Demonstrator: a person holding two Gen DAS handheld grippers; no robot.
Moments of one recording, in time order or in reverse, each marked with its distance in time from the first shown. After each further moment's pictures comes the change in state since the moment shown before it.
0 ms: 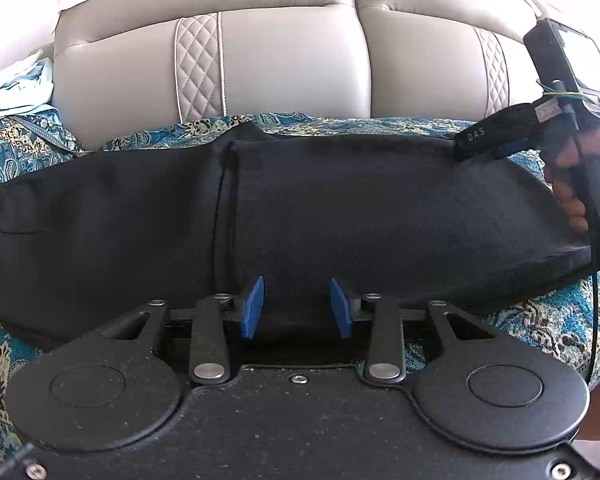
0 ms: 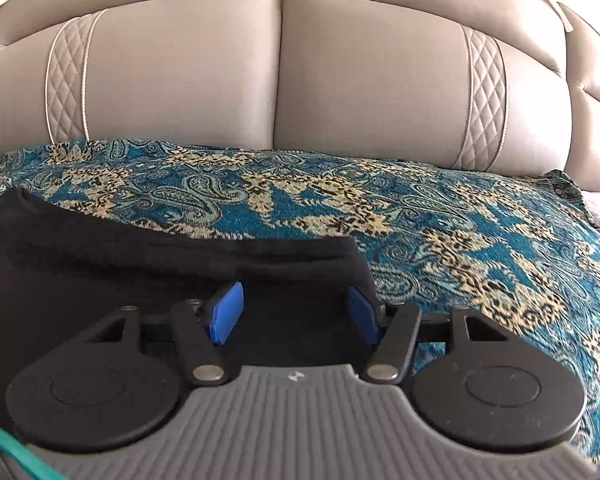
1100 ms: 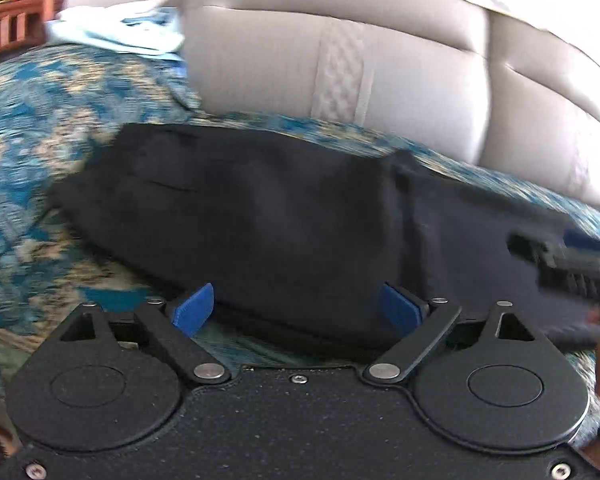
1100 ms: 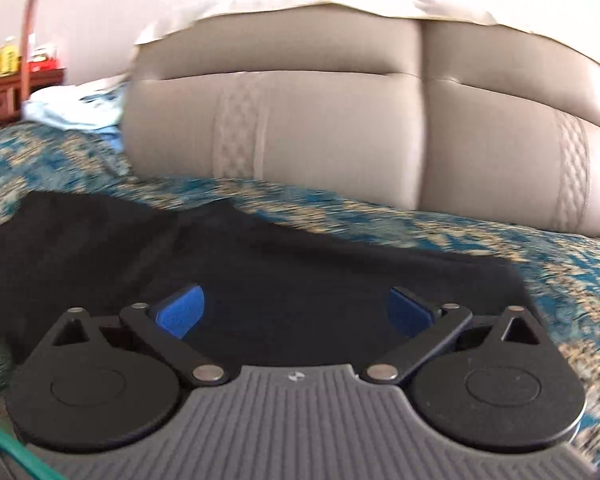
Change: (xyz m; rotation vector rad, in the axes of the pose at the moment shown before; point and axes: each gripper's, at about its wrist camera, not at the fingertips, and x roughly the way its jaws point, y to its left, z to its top) left arm -0.042 0.132 -0.009 -0.311 -0.002 0.154; right arm -0.097 0.103 -0.059 -0.113 -0.249 0.283
